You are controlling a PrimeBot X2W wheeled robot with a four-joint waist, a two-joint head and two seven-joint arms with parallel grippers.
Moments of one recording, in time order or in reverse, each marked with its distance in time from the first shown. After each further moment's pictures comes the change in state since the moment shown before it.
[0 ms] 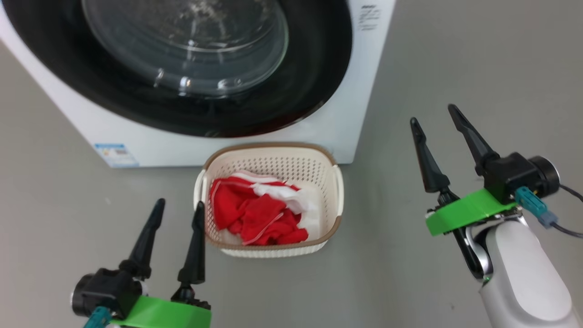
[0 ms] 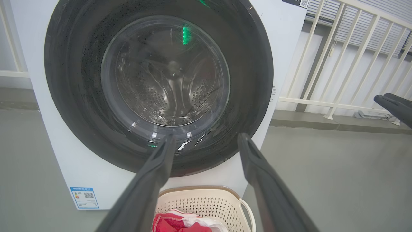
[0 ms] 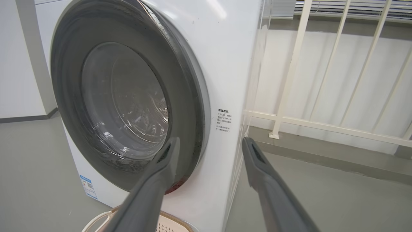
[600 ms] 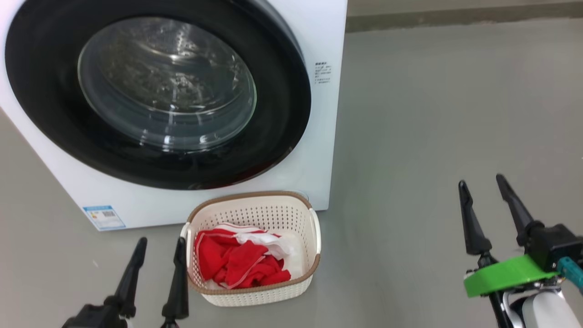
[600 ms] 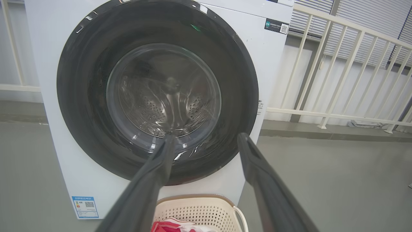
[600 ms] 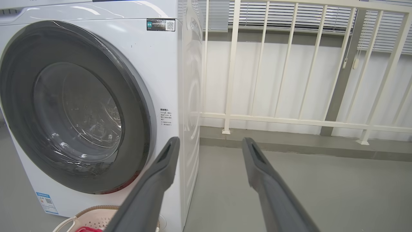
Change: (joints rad) left arm 0.132 0.000 0.072 -0.021 -0.010 0.009 0.000; right arm 0.295 0.009 -0.165 -0.134 0.010 0.000 0.000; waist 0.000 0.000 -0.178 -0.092
